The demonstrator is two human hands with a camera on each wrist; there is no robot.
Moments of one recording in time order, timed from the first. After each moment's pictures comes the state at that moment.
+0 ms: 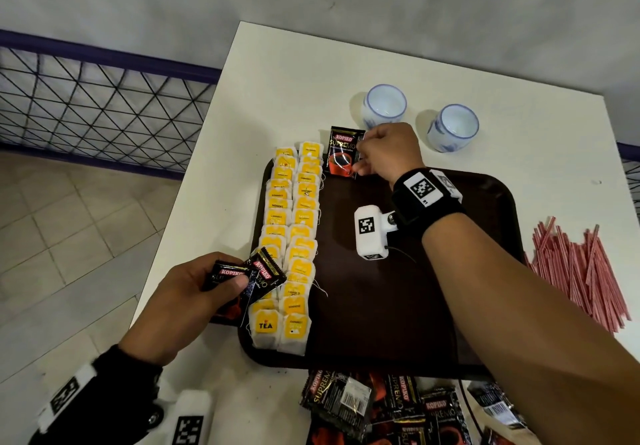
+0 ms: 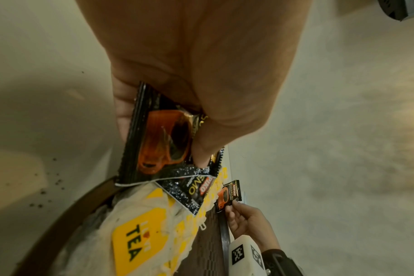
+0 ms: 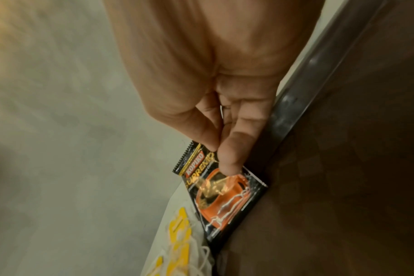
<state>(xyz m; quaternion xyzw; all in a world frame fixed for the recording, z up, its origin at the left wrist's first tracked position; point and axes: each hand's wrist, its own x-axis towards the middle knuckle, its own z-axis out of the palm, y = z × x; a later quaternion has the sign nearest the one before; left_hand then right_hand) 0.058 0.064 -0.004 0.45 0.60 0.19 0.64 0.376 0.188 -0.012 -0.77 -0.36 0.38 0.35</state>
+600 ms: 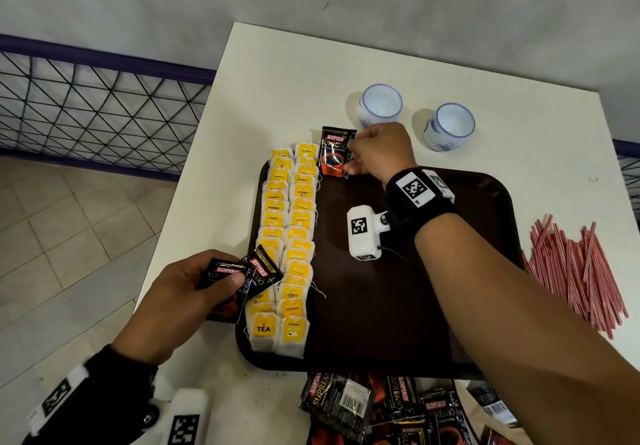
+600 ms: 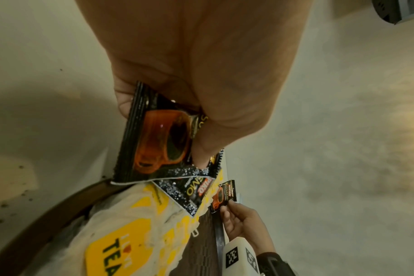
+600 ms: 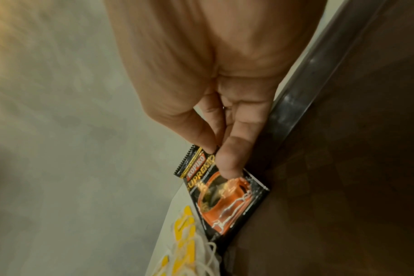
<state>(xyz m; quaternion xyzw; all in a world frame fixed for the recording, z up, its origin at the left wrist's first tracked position) 0.057 0.070 -0.004 0.46 0.59 0.20 0.63 0.371 0.188 -0.011 -0.76 -0.36 0.40 0.35</state>
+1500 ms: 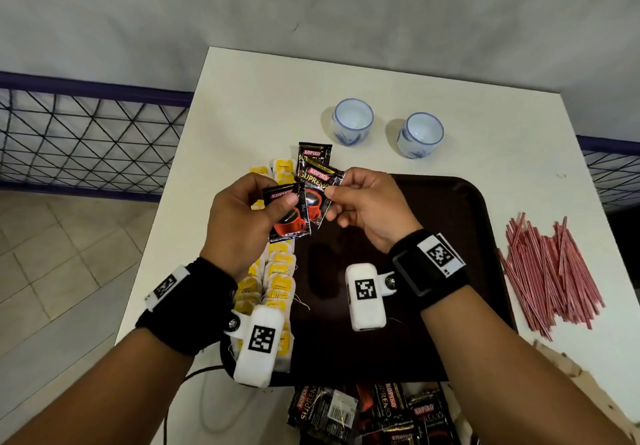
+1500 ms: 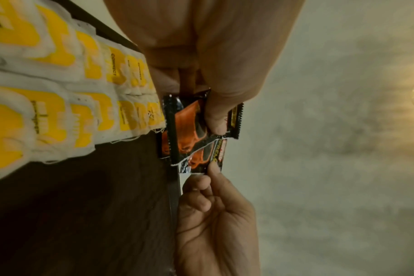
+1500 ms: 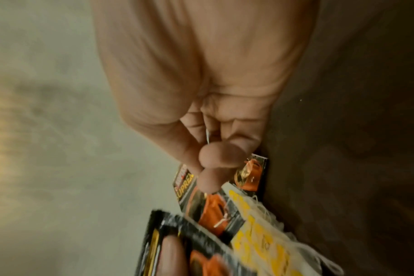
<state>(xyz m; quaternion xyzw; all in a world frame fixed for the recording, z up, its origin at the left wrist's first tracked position) 0.171 0.135 0.015 0.51 0.51 0.38 0.58 0.362 0.110 0.016 -0.61 -0.31 0.56 0.47</state>
